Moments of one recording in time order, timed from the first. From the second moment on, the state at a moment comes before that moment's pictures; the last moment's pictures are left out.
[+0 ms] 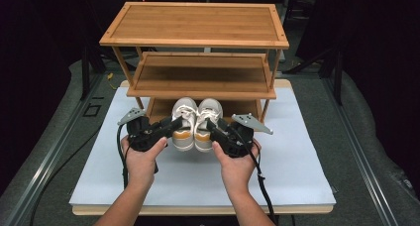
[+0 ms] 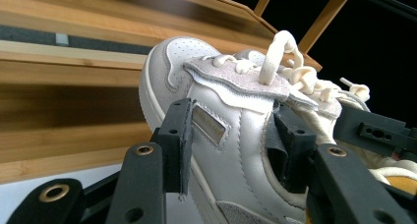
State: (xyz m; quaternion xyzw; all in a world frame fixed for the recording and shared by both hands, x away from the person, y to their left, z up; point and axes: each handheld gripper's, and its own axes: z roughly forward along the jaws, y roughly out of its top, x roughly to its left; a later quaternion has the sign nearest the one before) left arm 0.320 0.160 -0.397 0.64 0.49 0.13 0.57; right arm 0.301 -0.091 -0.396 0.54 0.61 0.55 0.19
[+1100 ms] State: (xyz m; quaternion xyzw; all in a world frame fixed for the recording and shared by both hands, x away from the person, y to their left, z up) left arm 0.351 0.160 -0.377 0.63 0.50 0.13 0.58; right arm 0.334 -0.087 -0.374 0.54 0.60 0.56 0.20
